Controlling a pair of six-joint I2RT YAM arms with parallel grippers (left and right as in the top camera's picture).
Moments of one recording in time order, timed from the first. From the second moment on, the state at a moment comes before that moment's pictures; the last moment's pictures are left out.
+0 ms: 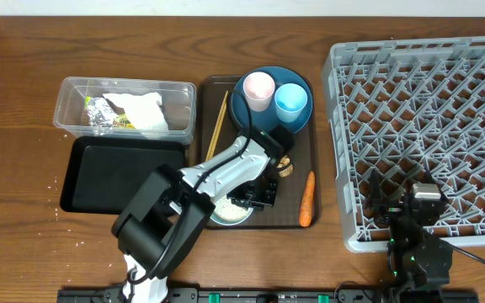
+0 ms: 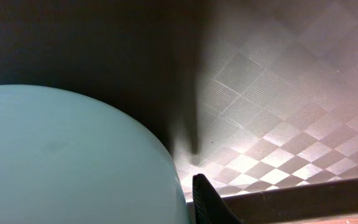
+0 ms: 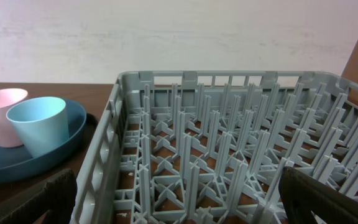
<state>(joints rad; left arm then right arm) -0.73 1.96 1.28 -1.06 0.16 -0.51 0.06 0.01 0.01 -0.06 0.11 0.00</state>
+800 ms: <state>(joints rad) -0.73 1.92 1.28 -1.08 0.10 -0.49 0.06 0.01 0.01 -0.06 0.11 0.00</state>
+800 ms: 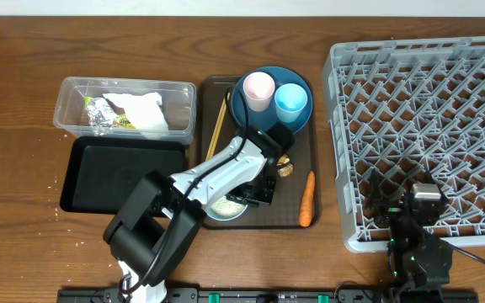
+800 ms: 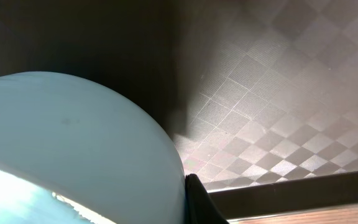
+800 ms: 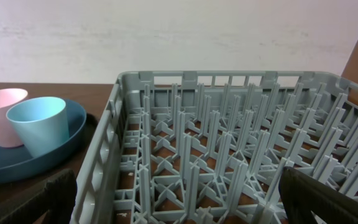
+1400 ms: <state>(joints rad) -0.73 1.79 1.28 -1.07 0.07 -0.36 0.06 0.01 0.01 -0.06 0.11 0.00</state>
